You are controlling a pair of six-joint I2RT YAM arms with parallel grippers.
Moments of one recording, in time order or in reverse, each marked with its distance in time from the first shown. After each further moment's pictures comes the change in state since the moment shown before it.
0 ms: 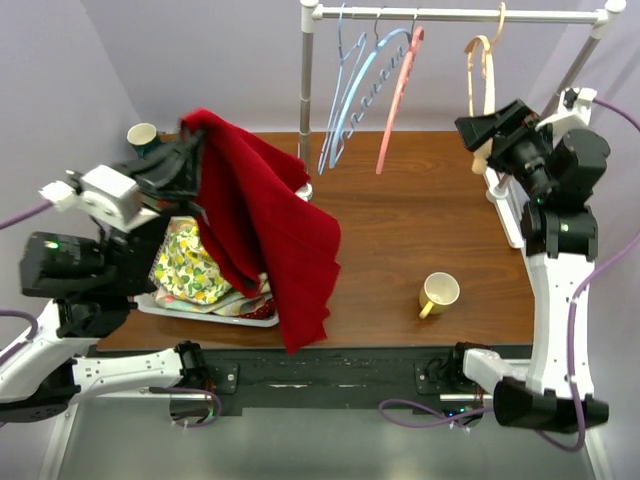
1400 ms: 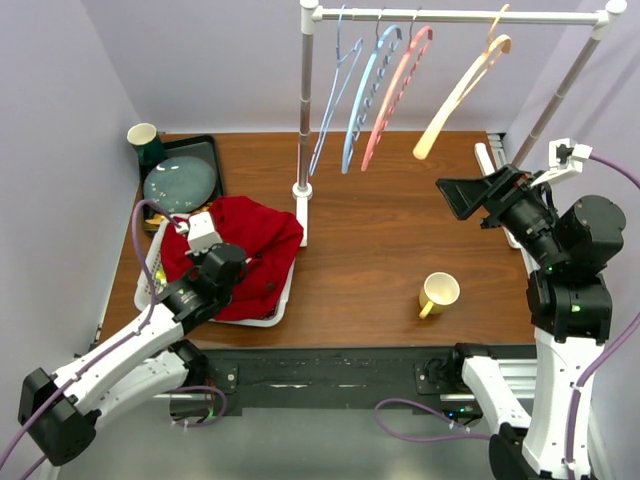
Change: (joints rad) left arm 0.459 -0.018 -0.829 -0.540 -0.364 -1.192; right arm 0.037 -0.296 -0.099 -0.163 -0.210 -0.040
